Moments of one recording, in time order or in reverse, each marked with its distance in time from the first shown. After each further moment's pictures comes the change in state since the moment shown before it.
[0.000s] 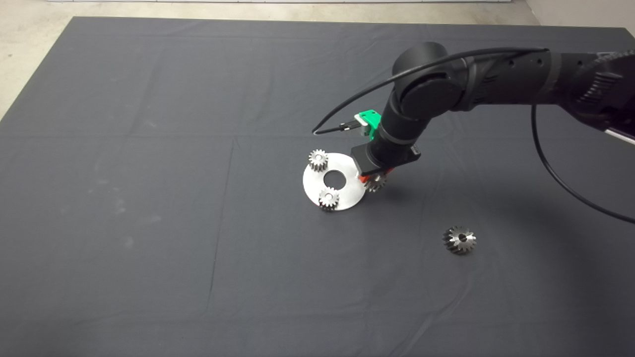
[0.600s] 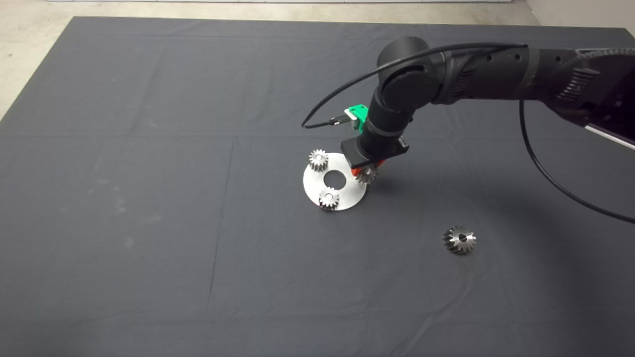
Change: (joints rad) left arm 0.000 0.001 0.000 0.000 0.000 0.001; right arm 0.000 0.043 -0.084 -0.003 0.002 -0.045
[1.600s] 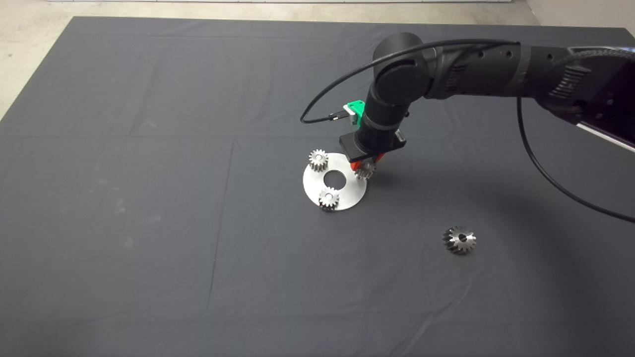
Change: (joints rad) left arm 0.000 0.000 0.000 0.000 0.000 0.000; right arm 0.000 0.020 -0.068 0.000 0.000 -0.034
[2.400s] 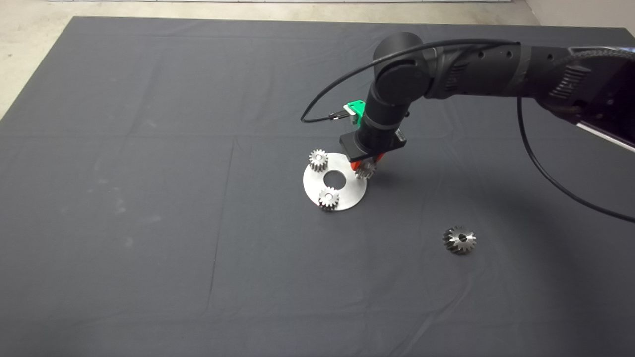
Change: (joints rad) left arm 0.000 0.000 0.000 0.000 0.000 0.000; right arm 0.000 -0.001 -0.011 0.000 0.000 -0.003
